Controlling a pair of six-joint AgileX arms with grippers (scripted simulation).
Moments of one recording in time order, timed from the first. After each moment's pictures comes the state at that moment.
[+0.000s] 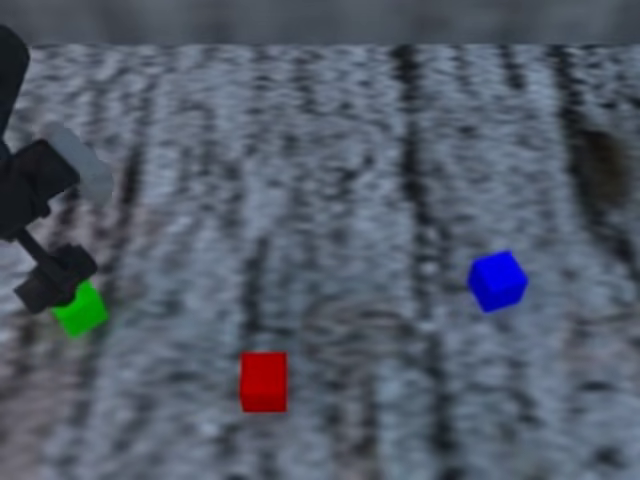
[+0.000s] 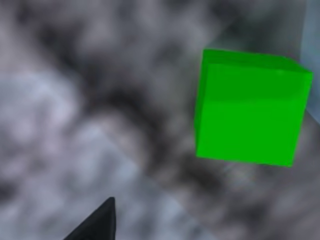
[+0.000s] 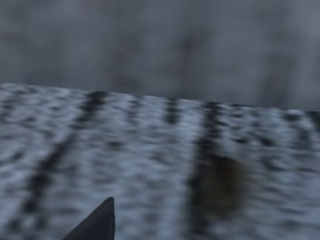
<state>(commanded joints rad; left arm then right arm) -0.07 1.73 1.21 -0.94 0.00 0.76 0.08 0.18 0.17 -0.12 -0.02 -0.04</state>
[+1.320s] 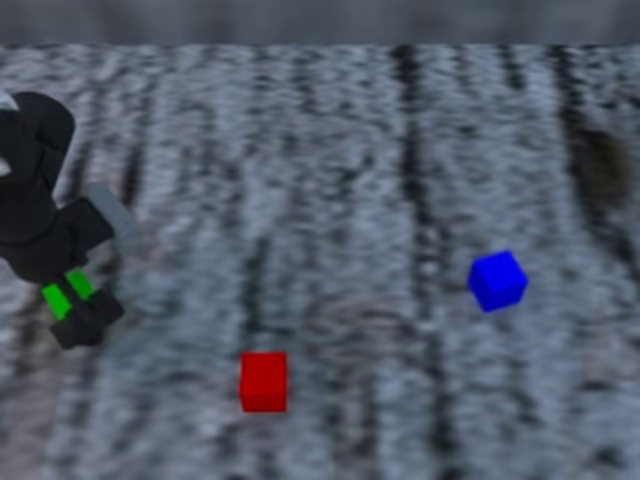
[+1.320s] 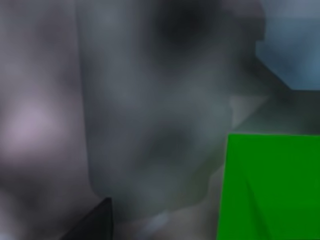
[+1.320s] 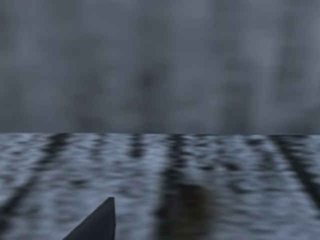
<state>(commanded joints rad) -0.08 2.01 1.15 -0.72 0.00 0.83 0.01 0.00 0.00 0.00 0.00 0.00</state>
